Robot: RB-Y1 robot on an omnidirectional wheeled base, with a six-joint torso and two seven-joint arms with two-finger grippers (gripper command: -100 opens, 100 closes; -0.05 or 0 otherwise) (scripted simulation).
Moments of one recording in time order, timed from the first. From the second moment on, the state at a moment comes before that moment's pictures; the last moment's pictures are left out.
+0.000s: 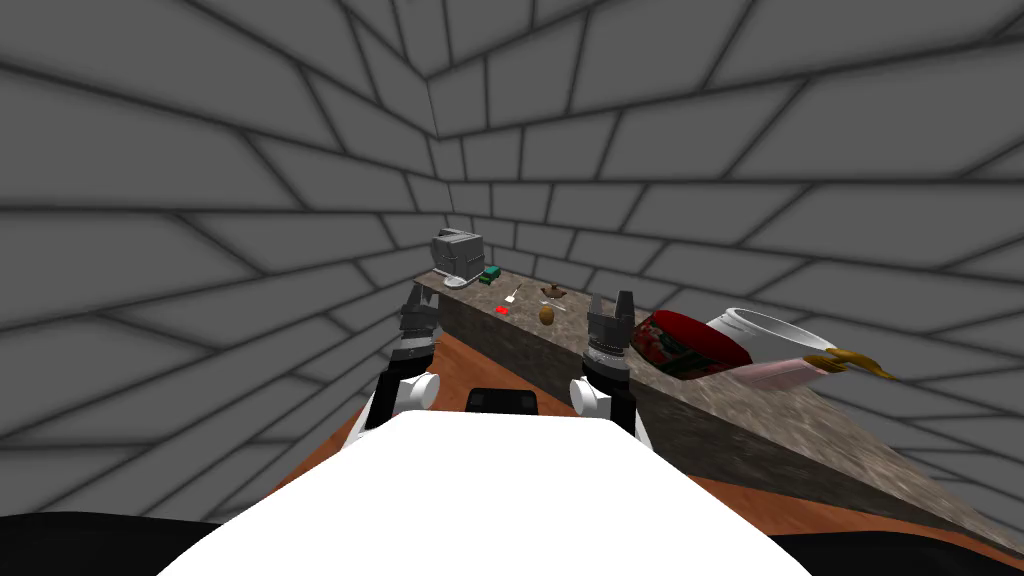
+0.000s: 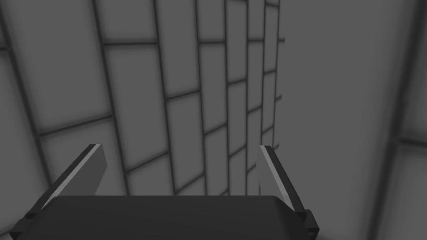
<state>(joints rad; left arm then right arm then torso) 0.52 0.01 -0.05 -2.22 0.12 -0.40 -0.06 0.52 0.00 0.07 -2.28 0.00 -0.63 0.16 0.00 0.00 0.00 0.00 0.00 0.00</state>
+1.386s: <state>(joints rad) 0.39 0.26 0.03 -2.04 0.07 -0.06 -0.08 0.51 0.00 0.07 -2.28 0.00 -0.63 0.16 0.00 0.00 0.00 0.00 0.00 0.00</state>
